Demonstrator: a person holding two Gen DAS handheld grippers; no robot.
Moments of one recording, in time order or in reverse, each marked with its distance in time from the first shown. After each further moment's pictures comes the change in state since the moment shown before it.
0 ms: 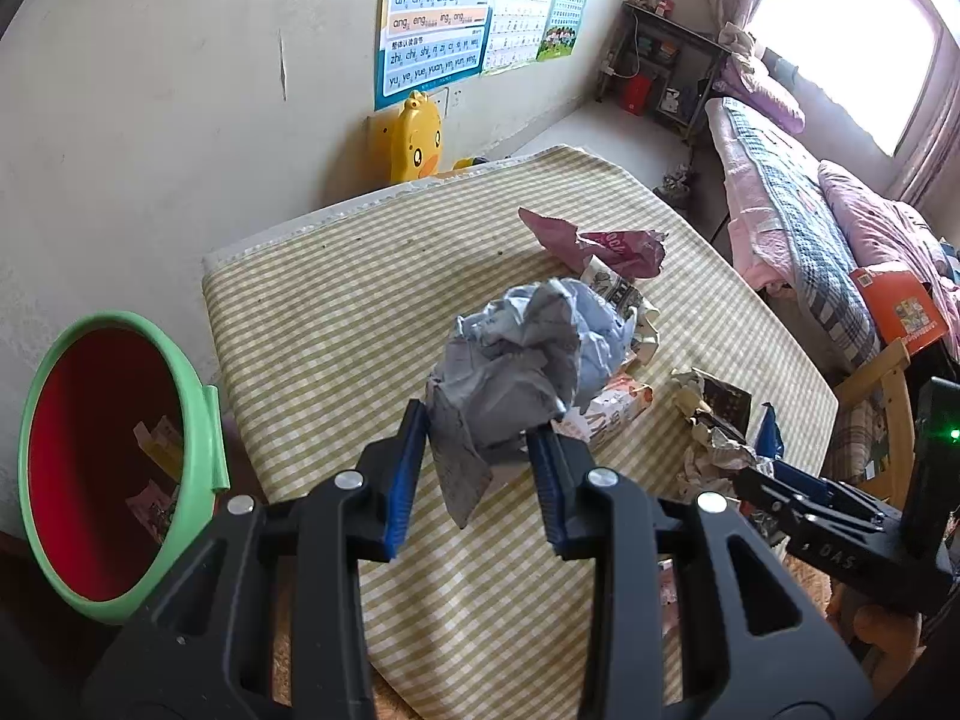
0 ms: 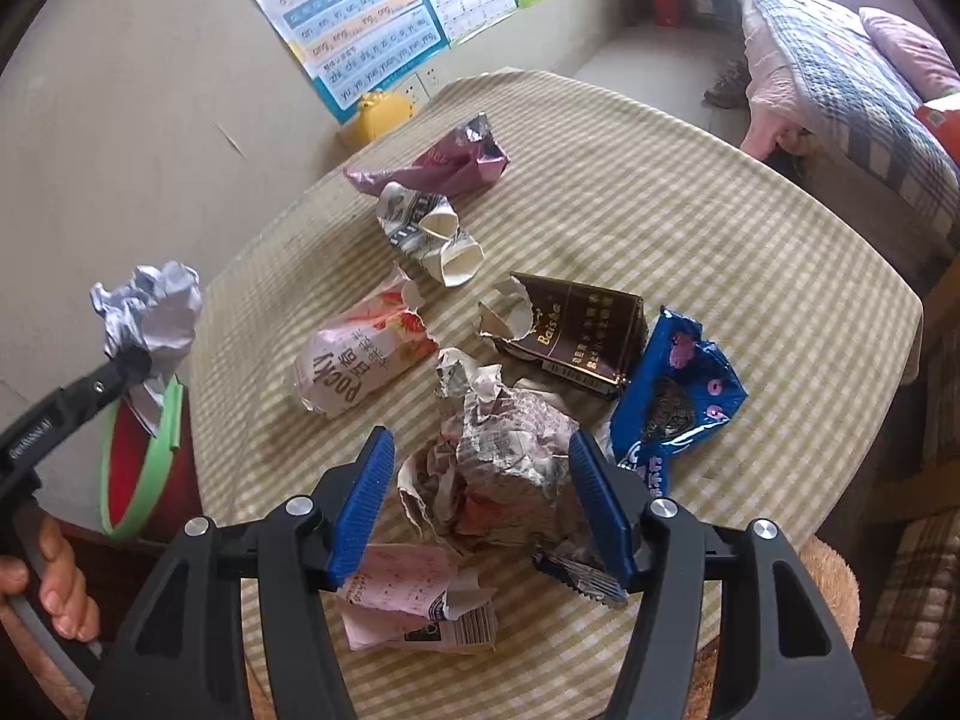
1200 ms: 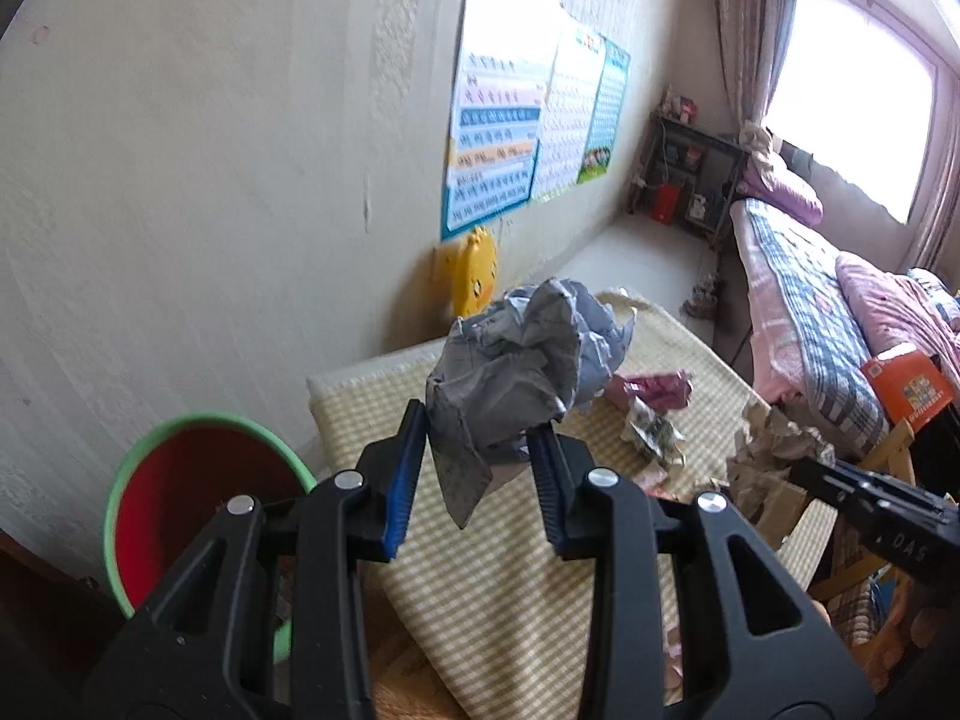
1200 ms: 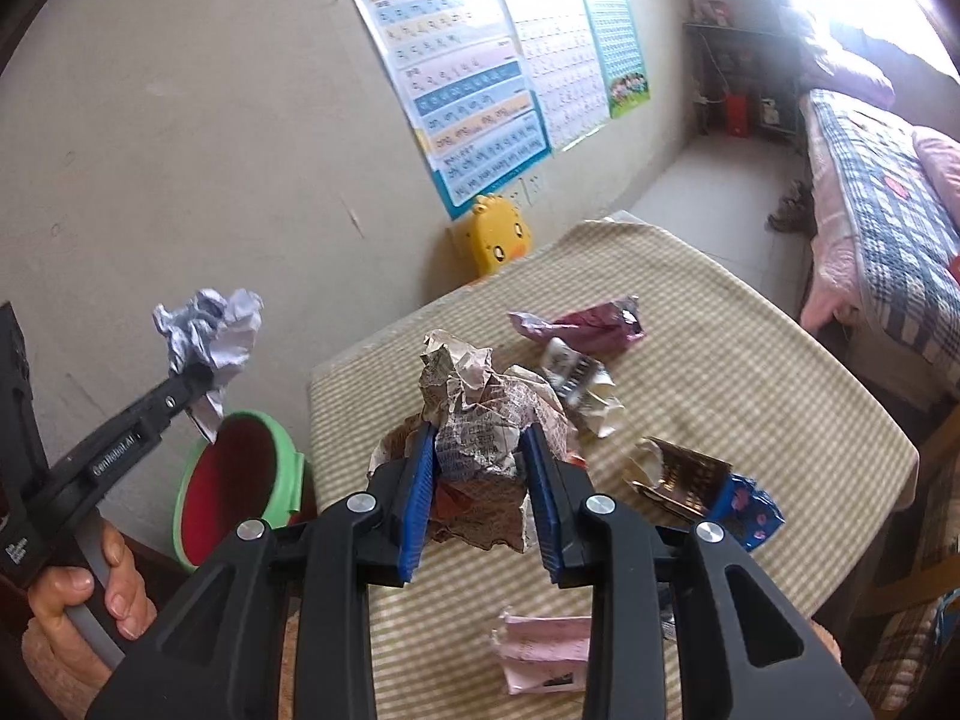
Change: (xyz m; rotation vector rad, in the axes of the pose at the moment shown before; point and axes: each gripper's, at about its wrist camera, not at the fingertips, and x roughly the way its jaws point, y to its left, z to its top) left arm -0.091 0.042 0.024 -0.037 -0.297 0.096; right arm -0.082 0.095 0.038 -0.154 -0.214 0.113
